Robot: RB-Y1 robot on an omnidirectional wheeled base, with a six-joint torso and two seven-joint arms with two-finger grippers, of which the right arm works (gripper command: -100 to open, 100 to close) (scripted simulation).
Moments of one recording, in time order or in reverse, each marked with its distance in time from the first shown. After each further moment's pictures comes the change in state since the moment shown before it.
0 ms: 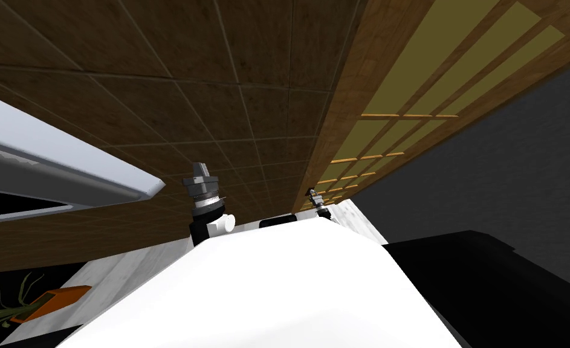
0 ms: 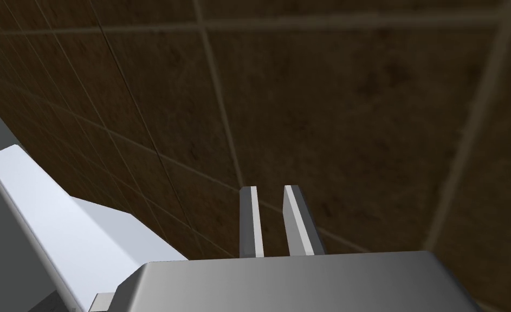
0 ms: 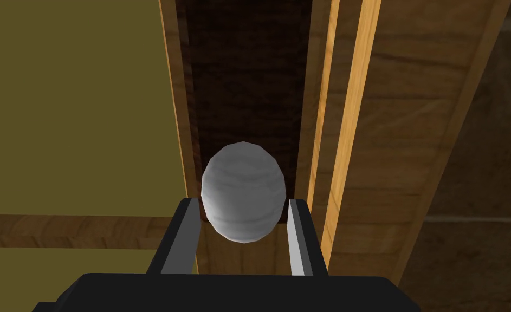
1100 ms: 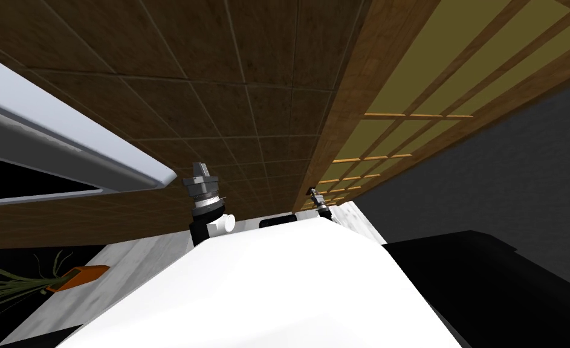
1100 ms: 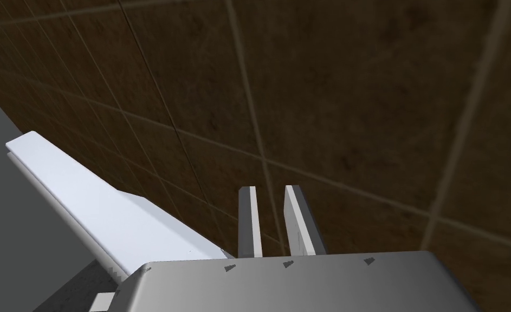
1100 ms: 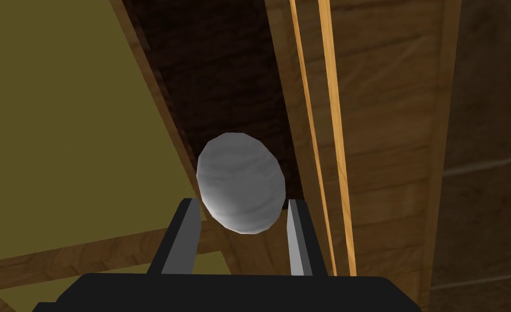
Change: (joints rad) arm -0.011 -0.014 0.011 0.007 -0.069 0.001 -0.218
